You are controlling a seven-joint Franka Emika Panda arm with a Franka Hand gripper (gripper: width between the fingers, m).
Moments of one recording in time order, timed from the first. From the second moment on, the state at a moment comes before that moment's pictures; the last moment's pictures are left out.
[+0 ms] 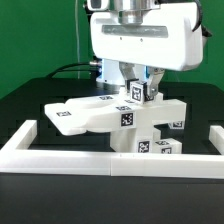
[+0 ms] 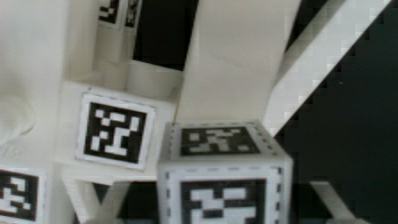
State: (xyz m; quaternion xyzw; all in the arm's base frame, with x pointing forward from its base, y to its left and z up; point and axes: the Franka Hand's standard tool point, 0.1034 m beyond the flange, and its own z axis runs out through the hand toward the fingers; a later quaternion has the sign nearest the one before) arm 0.629 -0.012 0.121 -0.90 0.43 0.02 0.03
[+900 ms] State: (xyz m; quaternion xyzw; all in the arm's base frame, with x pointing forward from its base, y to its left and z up) arm 0.629 -0.002 0.122 -0.99 0.13 0.01 0.04
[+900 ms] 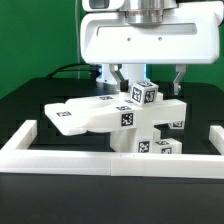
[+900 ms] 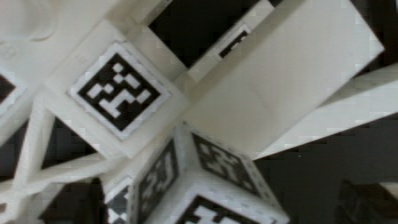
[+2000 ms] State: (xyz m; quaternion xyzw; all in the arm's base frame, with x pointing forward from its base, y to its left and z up) arm 0.632 -0.010 0.122 -0.97 -0.22 -0.01 0.03
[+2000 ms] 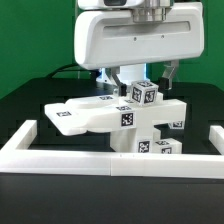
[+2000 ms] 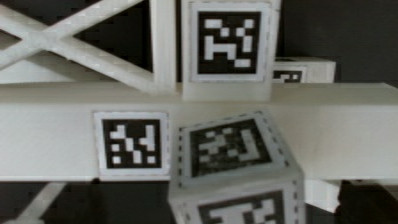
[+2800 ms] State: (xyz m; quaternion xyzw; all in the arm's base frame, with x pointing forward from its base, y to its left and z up) arm 0.632 -0.010 0.121 -0.98 -0.20 -0.01 0.03
